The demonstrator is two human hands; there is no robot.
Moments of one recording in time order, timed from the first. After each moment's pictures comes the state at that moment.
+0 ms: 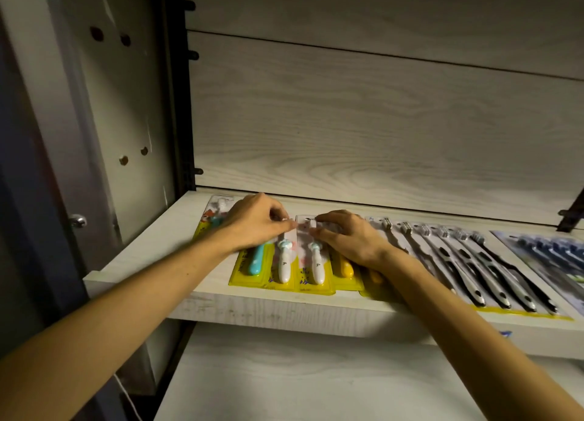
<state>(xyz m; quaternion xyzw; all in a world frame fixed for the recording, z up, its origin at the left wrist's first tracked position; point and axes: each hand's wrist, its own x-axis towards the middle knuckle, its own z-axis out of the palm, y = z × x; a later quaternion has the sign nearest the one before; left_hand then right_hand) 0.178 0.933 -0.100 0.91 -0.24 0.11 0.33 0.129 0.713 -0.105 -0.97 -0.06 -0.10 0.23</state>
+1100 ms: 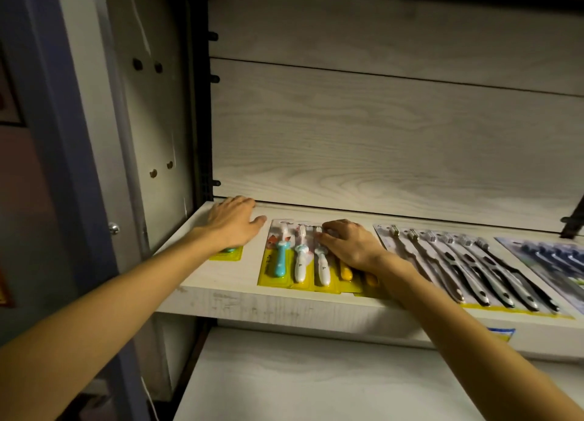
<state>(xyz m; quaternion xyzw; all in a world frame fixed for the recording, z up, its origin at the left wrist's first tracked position) 0.194 0.990 -0.096 0.97 -0.15 0.14 0.10 0.125 0.739 -0.102 -0.98 -0.04 -0.09 0.16</state>
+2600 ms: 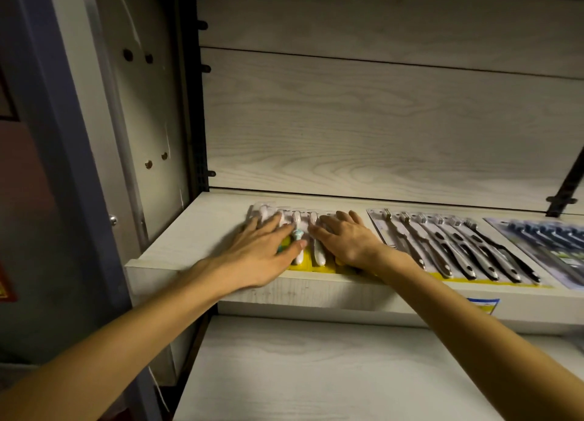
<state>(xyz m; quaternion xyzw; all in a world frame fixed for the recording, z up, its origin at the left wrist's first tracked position) 0.087 0.958 -0.107 0.96 -0.25 0.01 0.12 0.097 0.746 -0.107 -1.00 -0.04 -0.01 0.07</state>
